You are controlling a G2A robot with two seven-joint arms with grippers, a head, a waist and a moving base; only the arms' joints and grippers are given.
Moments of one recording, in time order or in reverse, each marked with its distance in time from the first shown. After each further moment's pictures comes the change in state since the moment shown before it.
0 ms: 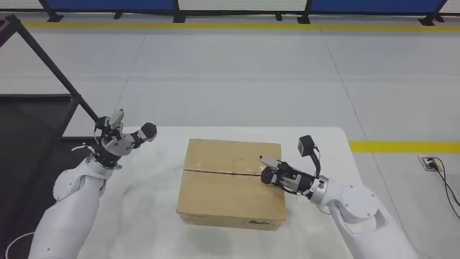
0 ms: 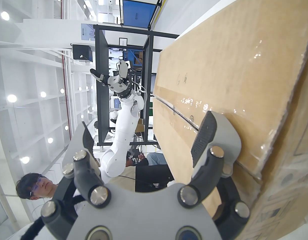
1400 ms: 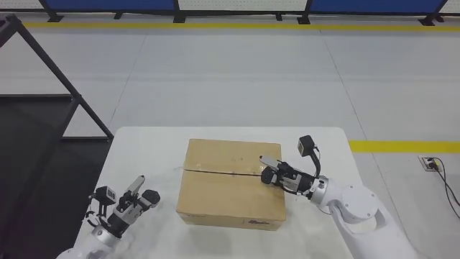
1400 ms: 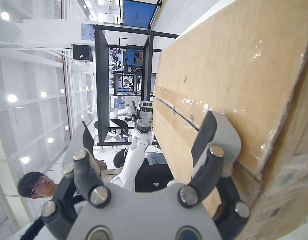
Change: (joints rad) left arm 0.773 0.050 -0.162 -0.712 0.410 0.123 0.576; right arm 0.000 0.000 0.000 0.000 0.000 0.000 0.000
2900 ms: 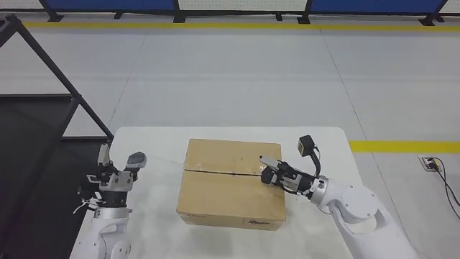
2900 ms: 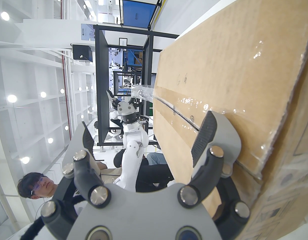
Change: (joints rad) left arm -0.108 -0.110 0.042 -0.155 -0.167 -0.135 0.494; right arm 0.000 0.000 0.000 0.000 0.000 0.000 0.000
